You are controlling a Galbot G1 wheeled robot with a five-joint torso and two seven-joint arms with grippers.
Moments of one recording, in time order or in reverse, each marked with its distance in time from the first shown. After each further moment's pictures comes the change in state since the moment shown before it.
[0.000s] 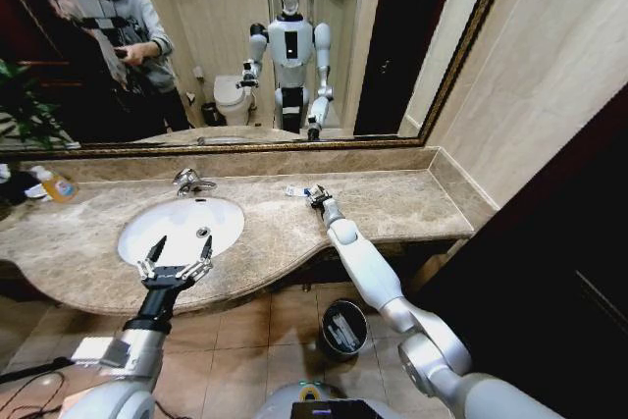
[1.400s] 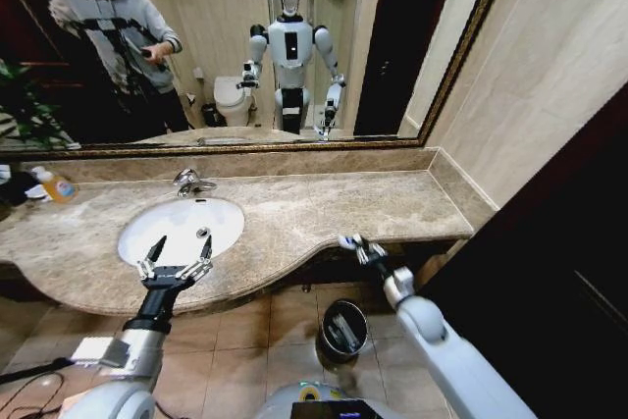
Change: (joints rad) left arm 0.000 0.000 0.000 0.000 0.000 0.000 0.000; right arm -0.864 -0.437 0.178 0.789 0.273 0.080 -0.012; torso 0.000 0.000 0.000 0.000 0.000
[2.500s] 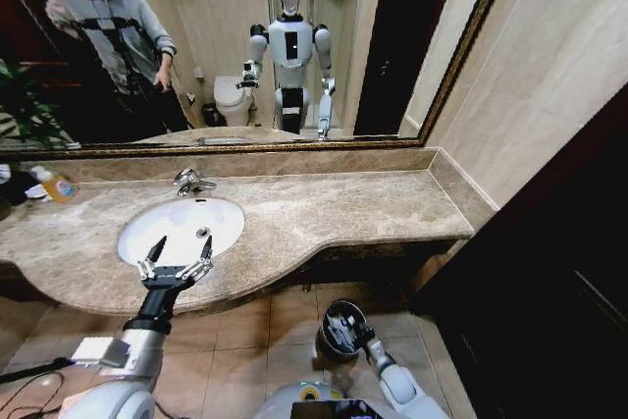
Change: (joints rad) left arm 0.000 0.000 0.000 0.000 0.000 0.000 0.000; right arm 0.100 0.280 -0.036 -0.811 -0.446 0.132 -0.051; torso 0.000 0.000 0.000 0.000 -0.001
